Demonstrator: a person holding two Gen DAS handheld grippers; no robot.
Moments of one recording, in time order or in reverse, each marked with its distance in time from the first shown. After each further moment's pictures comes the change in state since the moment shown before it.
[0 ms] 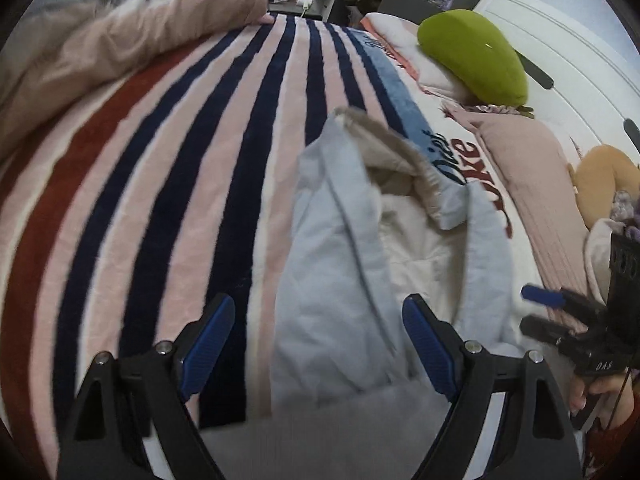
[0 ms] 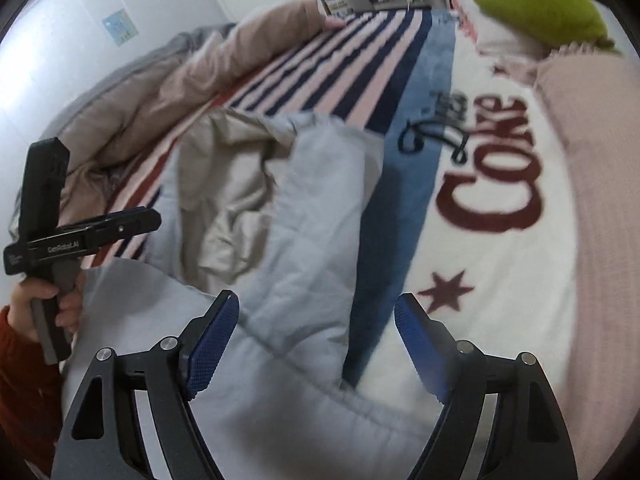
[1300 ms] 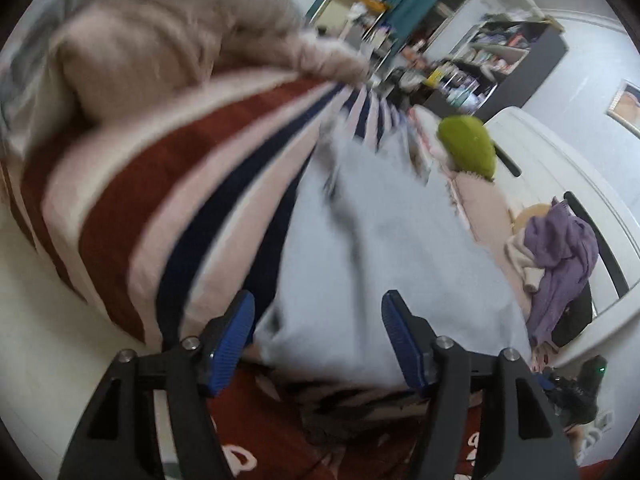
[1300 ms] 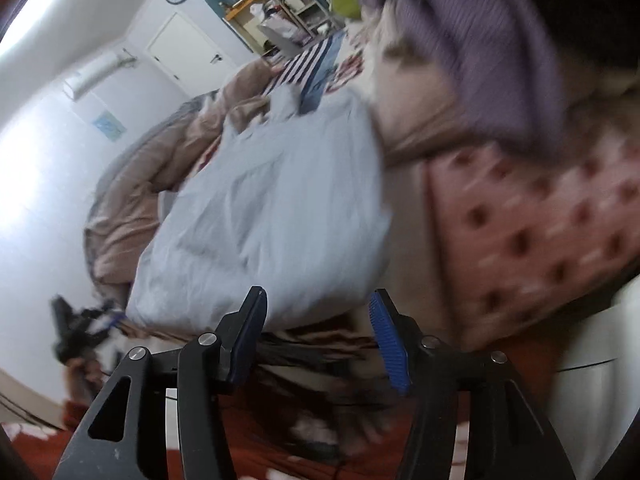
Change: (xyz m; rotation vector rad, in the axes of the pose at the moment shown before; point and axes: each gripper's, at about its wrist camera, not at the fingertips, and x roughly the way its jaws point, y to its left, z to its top) left arm -0.309 0.075 -0.391 -0.335 -0.322 -0.066; right arm -0.281 0.085 -0.402 0.318 -0.247 0.030
